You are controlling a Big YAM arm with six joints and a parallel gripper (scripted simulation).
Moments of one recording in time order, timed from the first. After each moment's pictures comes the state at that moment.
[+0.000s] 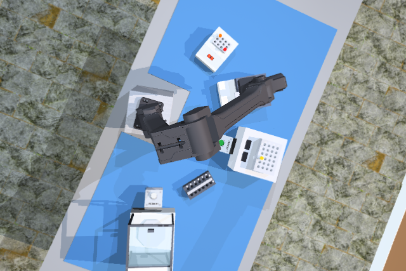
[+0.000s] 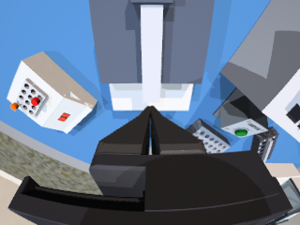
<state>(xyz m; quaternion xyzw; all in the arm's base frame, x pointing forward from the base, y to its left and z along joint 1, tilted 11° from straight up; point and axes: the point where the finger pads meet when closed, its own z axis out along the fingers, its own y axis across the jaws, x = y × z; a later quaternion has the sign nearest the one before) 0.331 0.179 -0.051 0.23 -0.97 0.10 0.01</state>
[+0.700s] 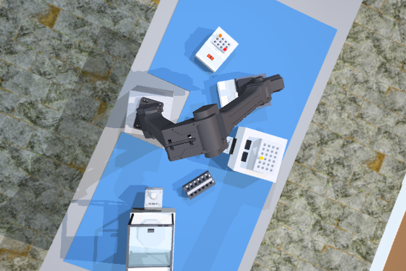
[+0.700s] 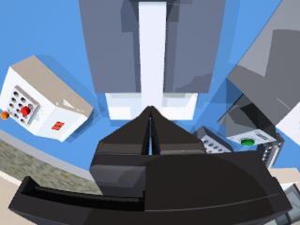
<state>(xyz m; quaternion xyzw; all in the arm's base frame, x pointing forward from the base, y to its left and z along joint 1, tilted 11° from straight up) 0.332 0.174 -0.078 0.23 -0.97 0.10 0.01</state>
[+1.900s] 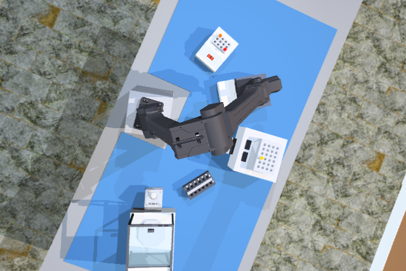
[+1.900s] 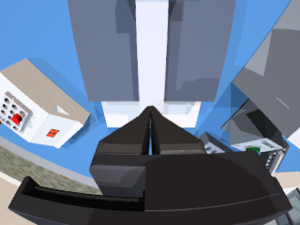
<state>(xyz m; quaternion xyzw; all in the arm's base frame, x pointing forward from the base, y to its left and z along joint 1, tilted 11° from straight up) 0.332 0.170 -0.098 0.23 -0.97 0.10 0.01</state>
